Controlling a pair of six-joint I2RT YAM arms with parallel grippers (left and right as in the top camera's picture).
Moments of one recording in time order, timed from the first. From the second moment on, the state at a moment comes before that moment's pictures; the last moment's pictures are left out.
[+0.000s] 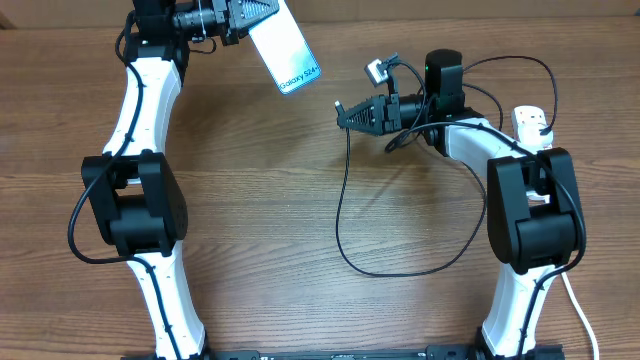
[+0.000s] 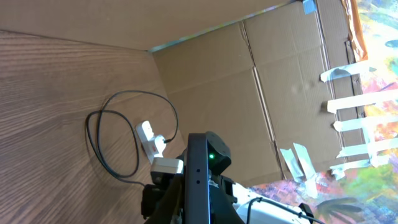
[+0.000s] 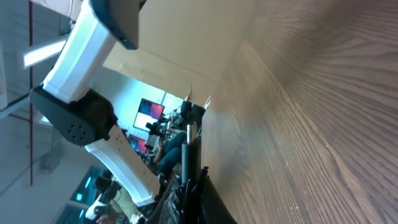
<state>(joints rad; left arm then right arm) 0.03 2.28 2.02 0.07 1.36 -1.03 0.18 2.12 1.32 0.37 -1.51 0.68</state>
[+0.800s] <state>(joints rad) 0.03 2.28 2.02 0.22 1.29 -1.16 0.26 2.12 1.32 1.08 -1.42 1.39</state>
